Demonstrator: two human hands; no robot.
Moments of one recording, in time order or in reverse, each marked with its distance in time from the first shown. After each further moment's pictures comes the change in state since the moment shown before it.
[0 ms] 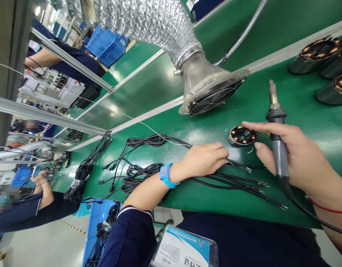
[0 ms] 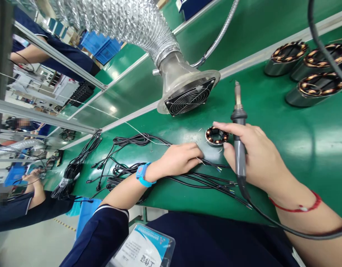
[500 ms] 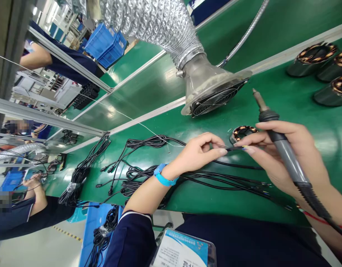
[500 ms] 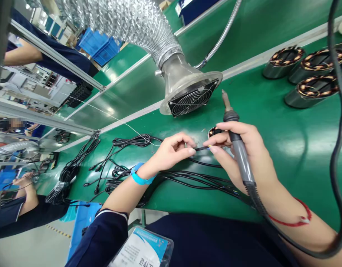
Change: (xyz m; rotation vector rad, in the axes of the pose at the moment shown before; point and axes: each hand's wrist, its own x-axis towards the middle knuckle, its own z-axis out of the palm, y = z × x) left_hand -0.005 -0.002 -0.018 -0.934 0.299 -0.188; right_hand 0.011 -0.043 0.014 0.467 0.079 0.248
